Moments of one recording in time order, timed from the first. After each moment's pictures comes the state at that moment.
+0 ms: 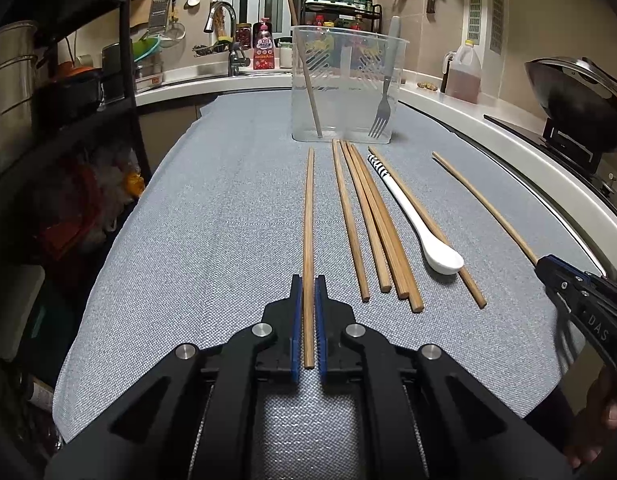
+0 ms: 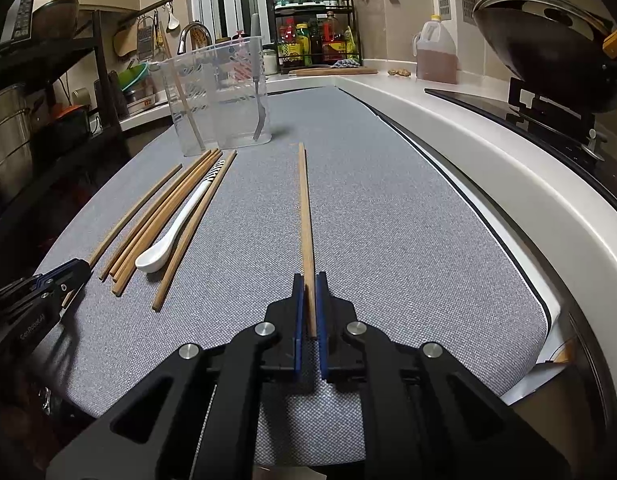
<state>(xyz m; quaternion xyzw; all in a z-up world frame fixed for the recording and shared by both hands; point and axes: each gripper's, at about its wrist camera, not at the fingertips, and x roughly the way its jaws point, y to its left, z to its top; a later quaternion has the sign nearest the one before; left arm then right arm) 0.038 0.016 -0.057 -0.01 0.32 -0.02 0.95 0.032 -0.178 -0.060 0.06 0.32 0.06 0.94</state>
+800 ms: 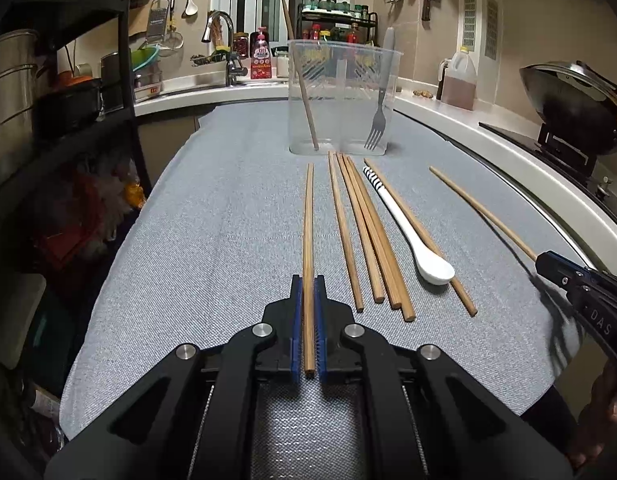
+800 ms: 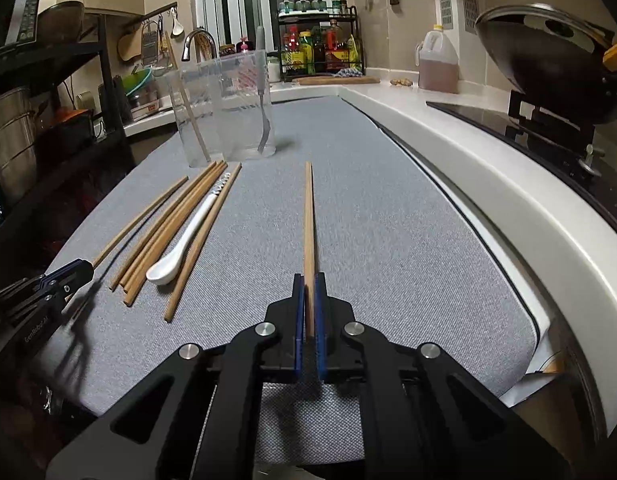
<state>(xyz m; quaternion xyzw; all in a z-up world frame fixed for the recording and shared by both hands) 0.033 0.015 -0.047 -0.01 0.30 -0.02 0.95 0.027 -0.176 -0.046 0.06 0.31 0.06 0.95</state>
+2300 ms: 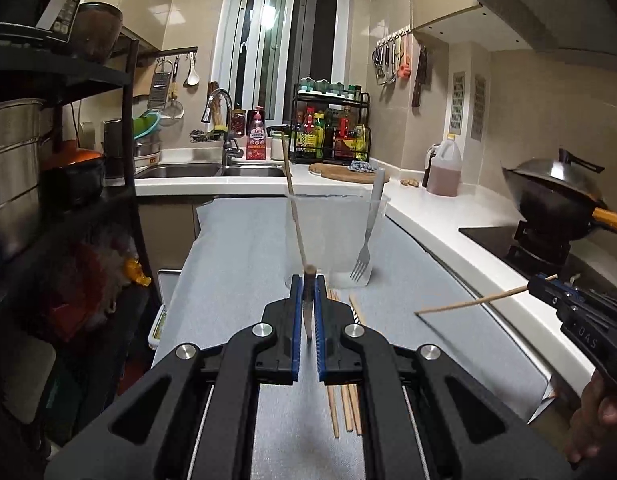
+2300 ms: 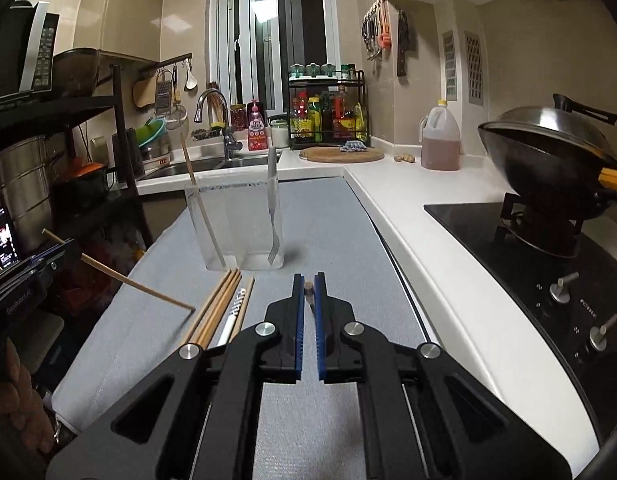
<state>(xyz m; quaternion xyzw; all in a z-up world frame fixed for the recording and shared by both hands) 0.039 0.028 0.066 -0.03 0.18 -0.05 0.98 0.040 -0.193 0.069 0.05 0.22 0.07 0.97</state>
